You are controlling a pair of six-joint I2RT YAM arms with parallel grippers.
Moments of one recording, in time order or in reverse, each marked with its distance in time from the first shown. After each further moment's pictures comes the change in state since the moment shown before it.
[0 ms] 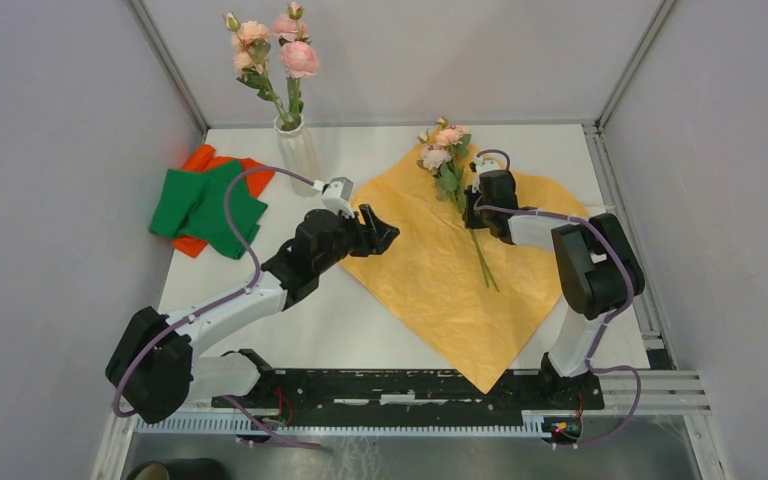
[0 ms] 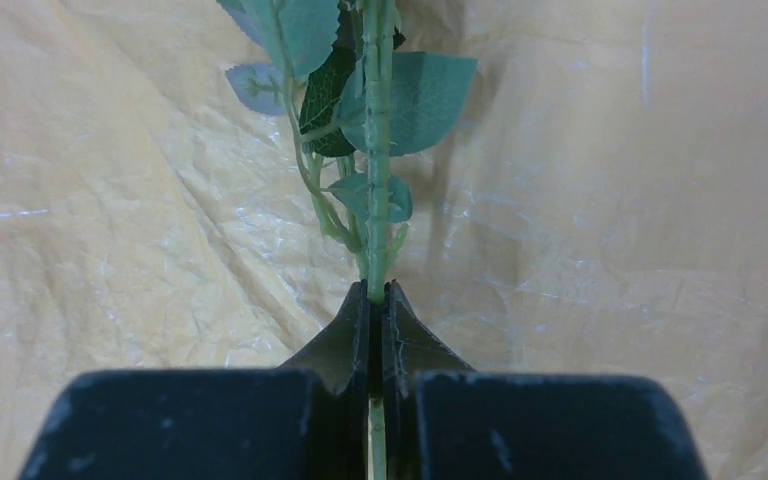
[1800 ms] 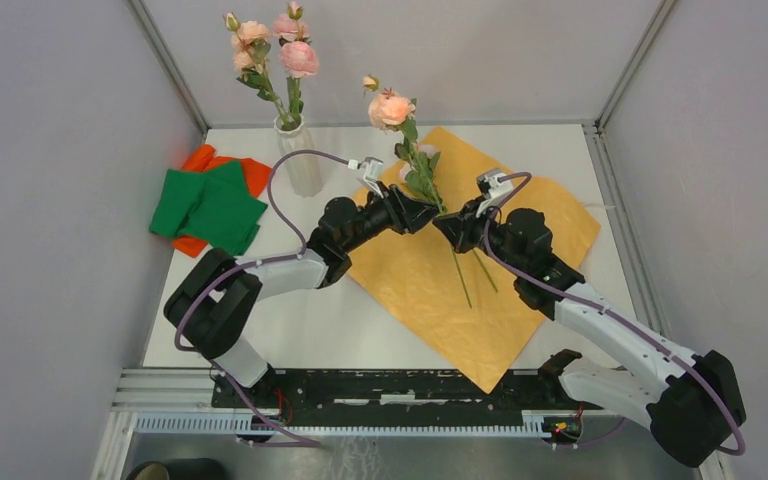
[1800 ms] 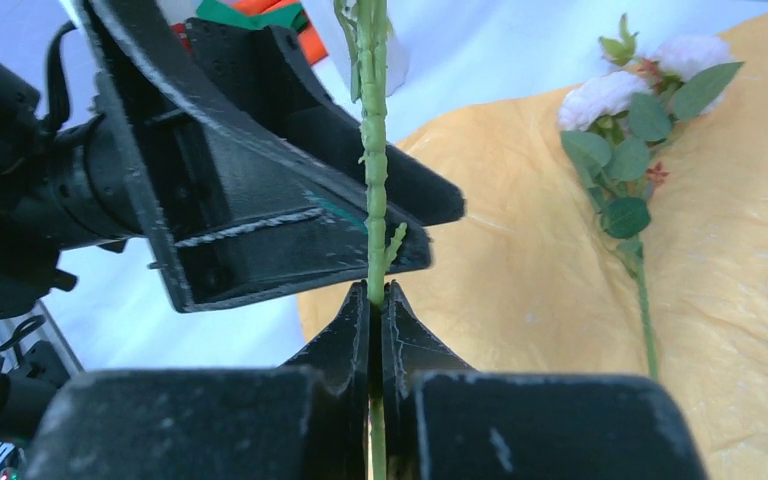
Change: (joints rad) left arm -0.019 0.421 0.120 0.710 0.274 -0.132; right arm 0.298 -0.784 -0.304 0.101 -0.150 0.144
